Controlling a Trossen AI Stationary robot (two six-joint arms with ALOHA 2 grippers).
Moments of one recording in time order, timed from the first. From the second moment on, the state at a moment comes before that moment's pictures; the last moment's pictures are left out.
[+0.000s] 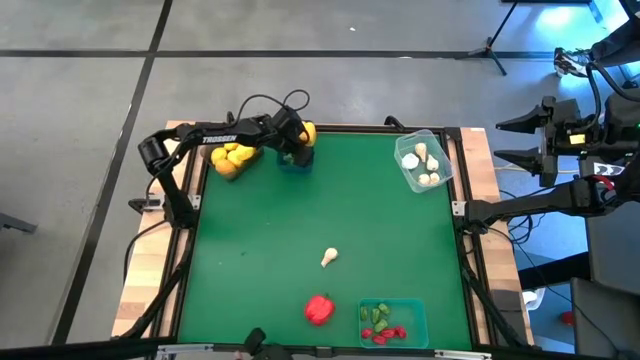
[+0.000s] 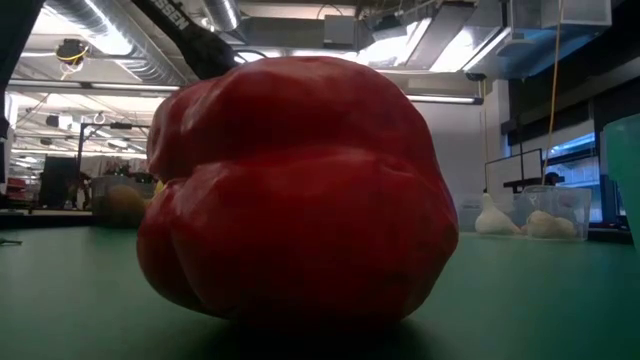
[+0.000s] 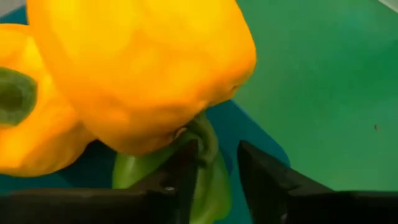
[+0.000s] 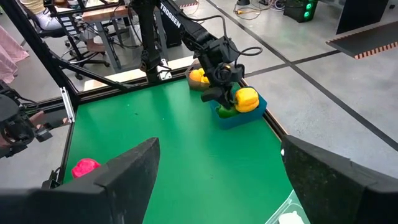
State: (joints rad) left arm 0.60 1.76 1.15 -0.34 0.07 -0.29; right arm -0.16 0.98 2.15 -1.57 0.06 0.13
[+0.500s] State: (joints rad) left arm 0.59 1.67 1.14 -0.45 0.06 -0.31; right arm -0.16 0.98 2.15 -1.57 0.06 0.12
